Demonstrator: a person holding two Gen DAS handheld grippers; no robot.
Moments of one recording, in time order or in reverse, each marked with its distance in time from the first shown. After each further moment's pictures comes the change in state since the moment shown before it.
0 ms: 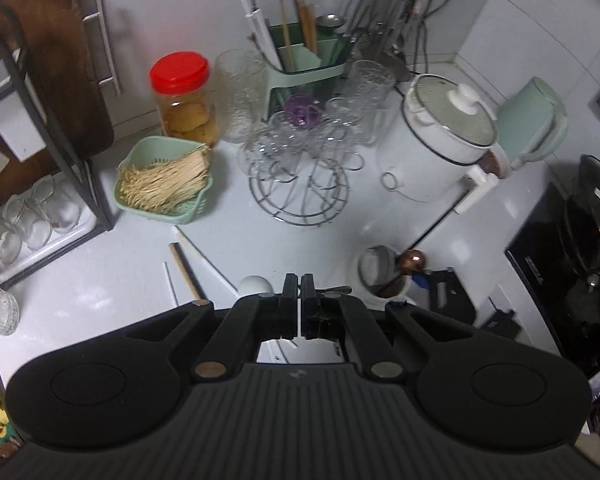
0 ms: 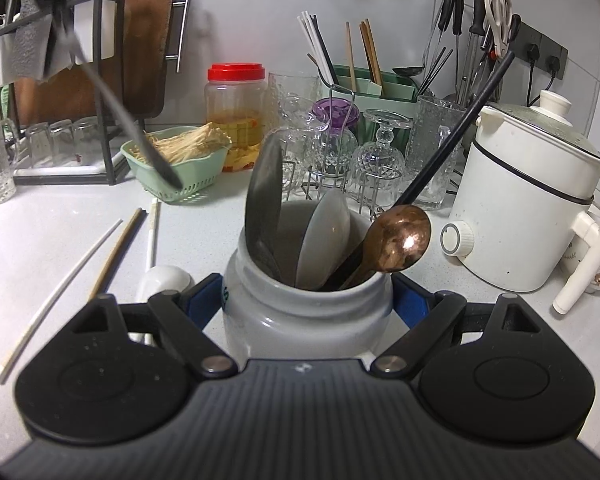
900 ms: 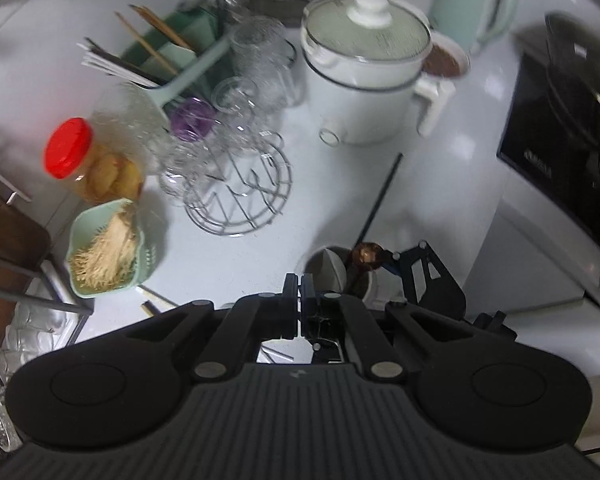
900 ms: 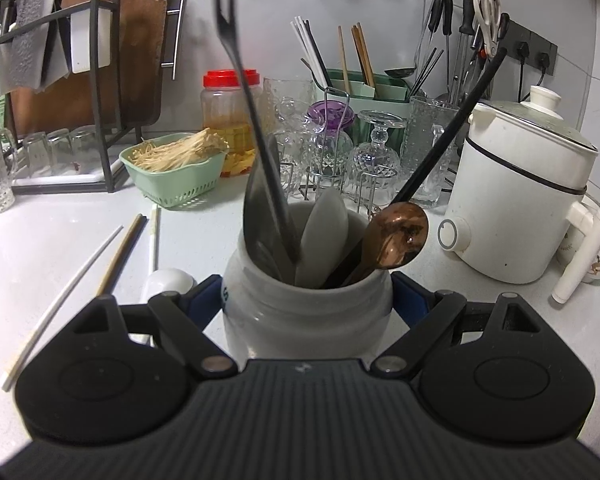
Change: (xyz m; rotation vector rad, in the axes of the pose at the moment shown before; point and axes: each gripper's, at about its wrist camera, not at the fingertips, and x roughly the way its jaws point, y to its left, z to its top) left arm 0.077 -0.106 0.040 0.428 0.185 0.051; right arm -0.005 0.003 -0.005 0.034 -0.025 -0.019
